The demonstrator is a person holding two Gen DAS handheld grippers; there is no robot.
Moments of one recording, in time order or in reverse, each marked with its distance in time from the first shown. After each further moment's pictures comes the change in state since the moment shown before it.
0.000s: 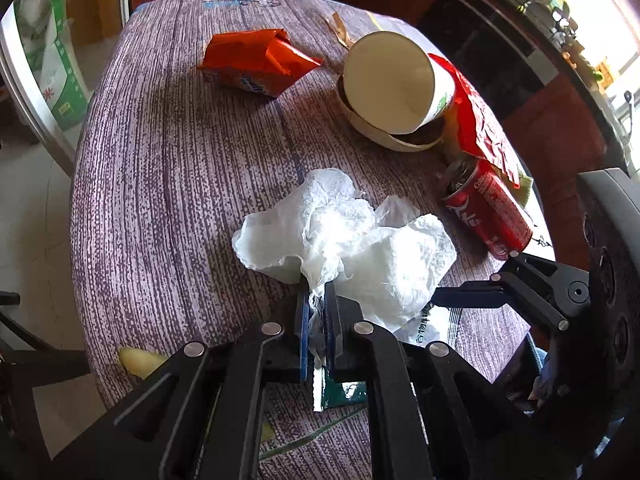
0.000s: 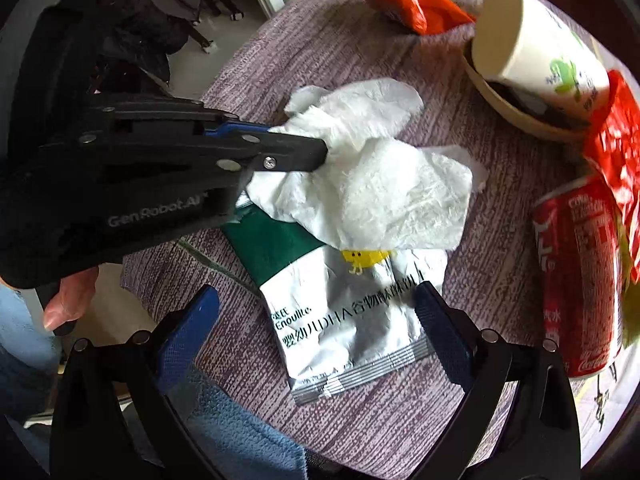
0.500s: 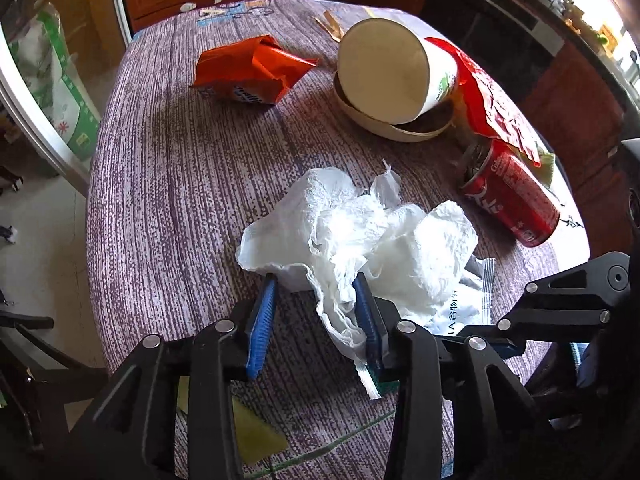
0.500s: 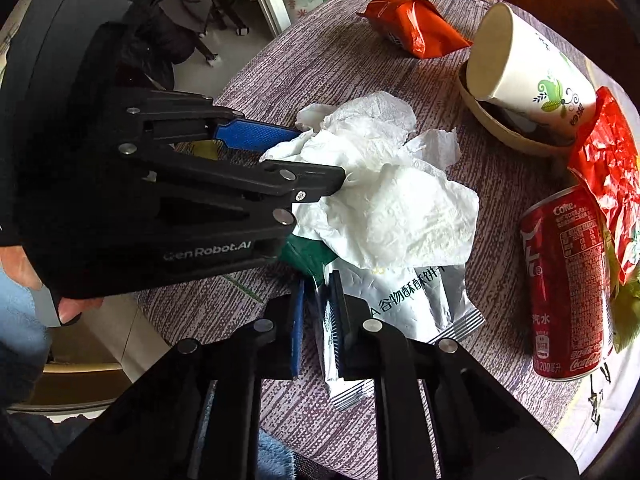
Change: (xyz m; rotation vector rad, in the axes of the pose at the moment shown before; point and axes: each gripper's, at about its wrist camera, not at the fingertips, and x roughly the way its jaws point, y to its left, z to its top) left arm 0.005 -0.023 -0.001 0.102 -0.026 0.150; right arm -0.012 -0.007 -0.011 -0.003 -0.071 -0.004
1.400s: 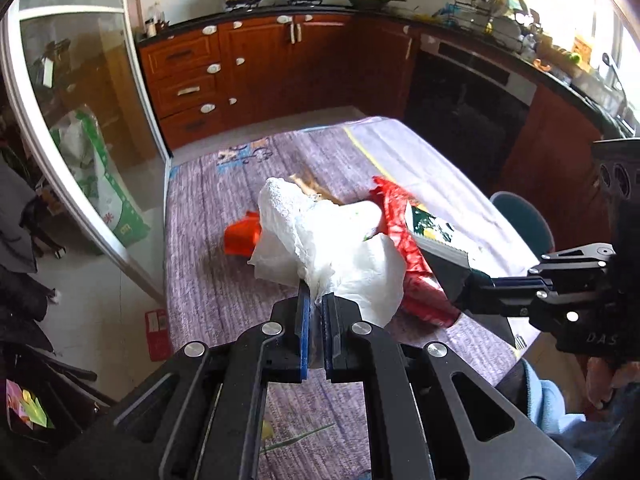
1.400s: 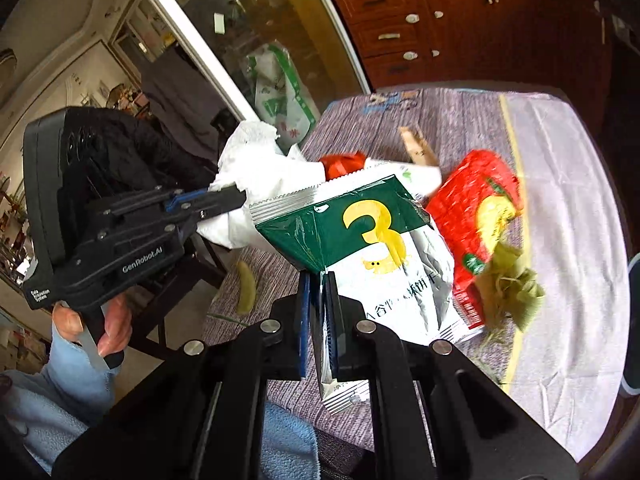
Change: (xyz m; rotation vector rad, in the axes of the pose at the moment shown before) left arm -0.139 -0.077 0.041 0.083 -0.301 0.105; right arm -0.157 -0.069 -0.026 0.208 -0.402 0.129
